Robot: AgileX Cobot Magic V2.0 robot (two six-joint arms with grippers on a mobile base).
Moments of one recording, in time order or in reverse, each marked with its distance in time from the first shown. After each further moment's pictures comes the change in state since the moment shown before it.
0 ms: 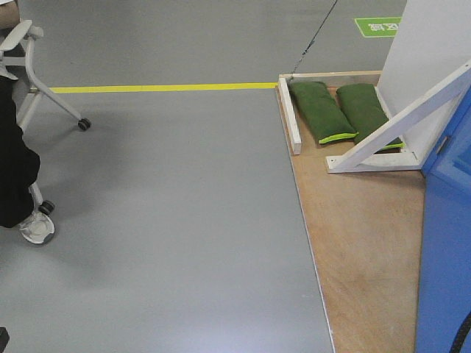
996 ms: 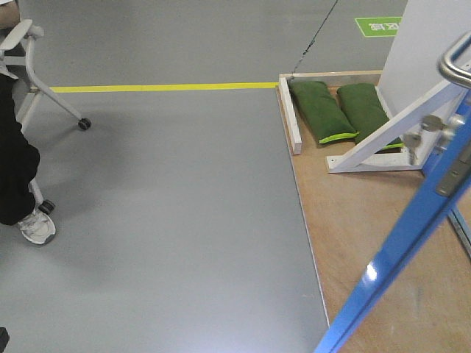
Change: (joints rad) left arm 0.000 0.000 0.000 0.000 0.000 0.000; right arm 0.658 -0.016 0.000 -0.026 0.388 0.008
